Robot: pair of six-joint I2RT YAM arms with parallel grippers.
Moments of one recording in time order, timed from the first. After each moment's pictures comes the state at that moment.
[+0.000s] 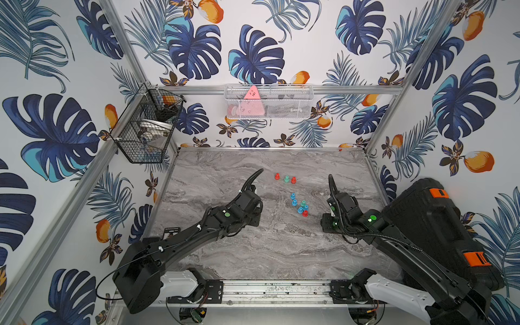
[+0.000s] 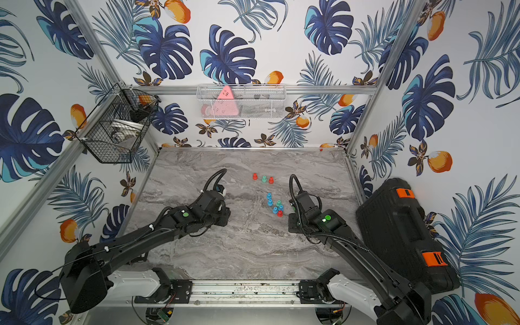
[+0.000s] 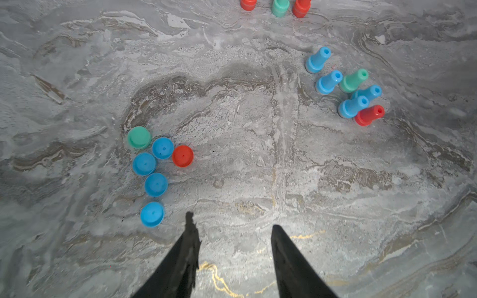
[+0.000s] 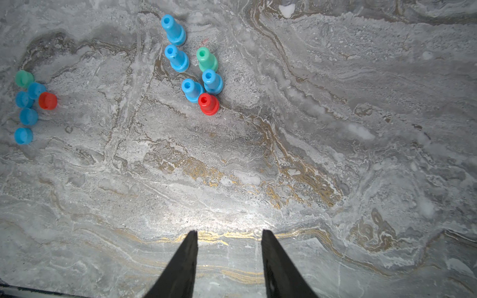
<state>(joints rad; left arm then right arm) -0.66 1.31 0.89 -0.49 -0.17 -0.49 0.59 1.01 0.89 -0.96 0.18 0.55</state>
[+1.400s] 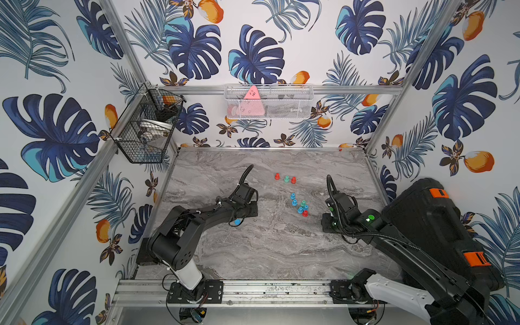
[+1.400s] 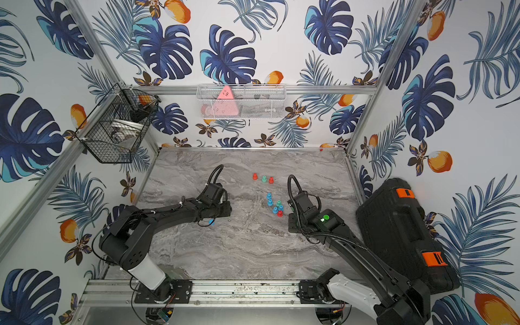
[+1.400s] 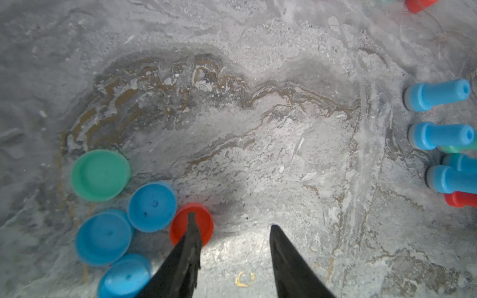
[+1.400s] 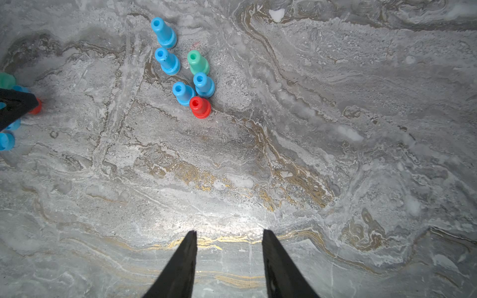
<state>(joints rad) -0.47 1.67 0.88 -0.20 0.00 -0.57 0.60 1.03 0.88 -0.96 0.22 0.56</state>
